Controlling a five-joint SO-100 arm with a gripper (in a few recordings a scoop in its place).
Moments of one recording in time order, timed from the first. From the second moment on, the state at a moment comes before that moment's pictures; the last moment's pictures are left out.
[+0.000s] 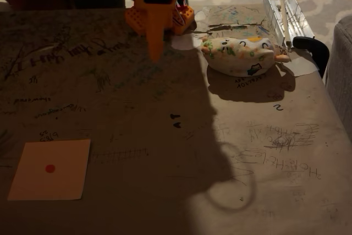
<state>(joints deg) 2.5 192.9 175.8 63.9 -6.4</state>
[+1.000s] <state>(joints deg) 22.2 192.9 175.8 63.9 12.4</state>
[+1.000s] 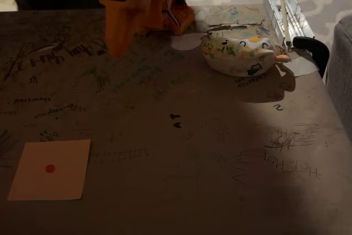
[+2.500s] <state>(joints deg) 8.6 192.3 181.9 43.0 22.9</state>
